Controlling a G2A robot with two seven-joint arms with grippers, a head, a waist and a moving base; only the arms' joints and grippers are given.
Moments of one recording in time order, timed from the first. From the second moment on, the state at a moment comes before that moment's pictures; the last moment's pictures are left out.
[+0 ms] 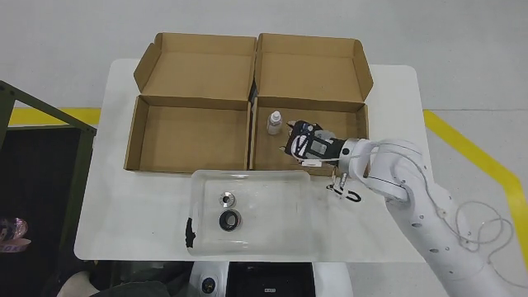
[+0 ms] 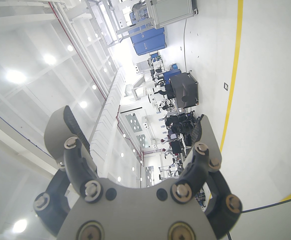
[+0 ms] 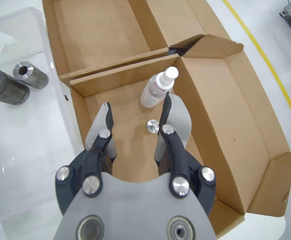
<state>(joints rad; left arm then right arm) -0.36 -0.19 -0.39 -1.44 1.98 -0.36 0.13 -1.09 -1.08 1.09 -1.91 -1.18 -0.64 0.62</state>
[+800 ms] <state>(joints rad) -0.36 -0.19 -0.39 -1.44 1.98 -0.36 0.13 -0.97 -1.15 0.72 -1.90 -1.25 -0.73 0.56</state>
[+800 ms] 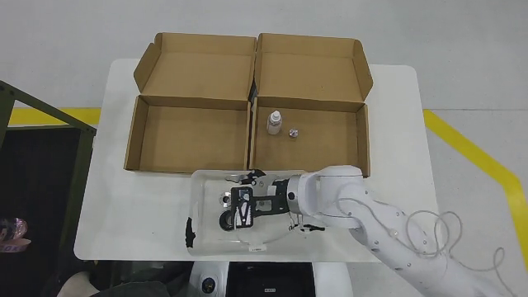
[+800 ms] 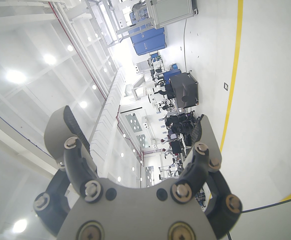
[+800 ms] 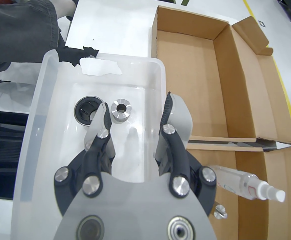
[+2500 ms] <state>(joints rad) -0.36 -0.19 -0.39 -1.44 1.98 -0.36 0.13 -0.85 -1.27 0.54 -1.62 -1.27 -0.70 0.59</state>
